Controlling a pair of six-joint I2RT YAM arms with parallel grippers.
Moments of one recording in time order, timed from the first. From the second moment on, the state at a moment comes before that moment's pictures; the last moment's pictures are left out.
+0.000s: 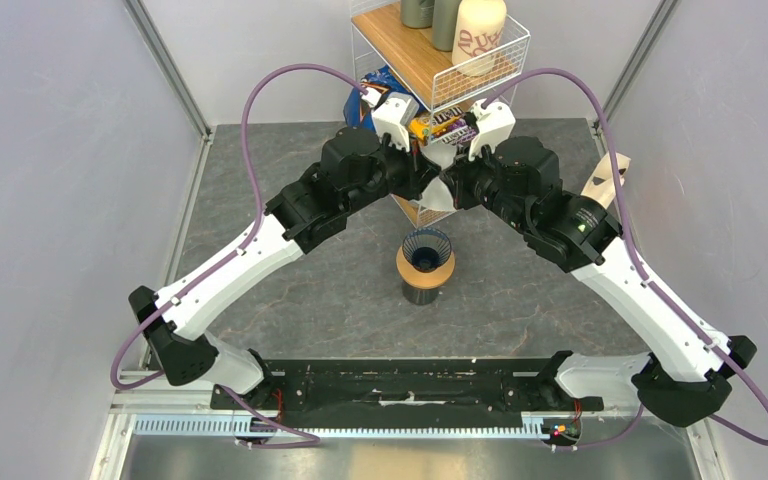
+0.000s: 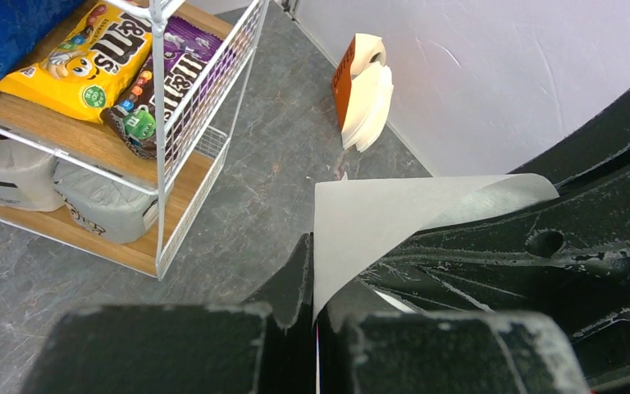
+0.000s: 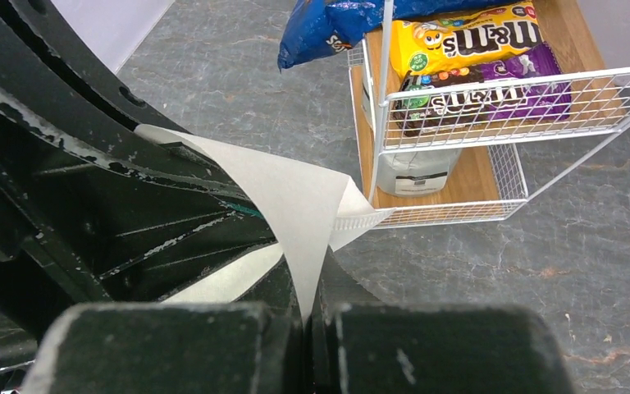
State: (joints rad) left arm -0.89 1.46 1.61 -0.34 -0.05 -0.37; right arm 0.77 1.22 1.54 -0.61 0.22 0.21
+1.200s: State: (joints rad) left arm -0.90 1.42 1.61 -0.41 -0.08 -0.34; right arm 0.77 1.21 1.52 -0.67 0.33 0.26
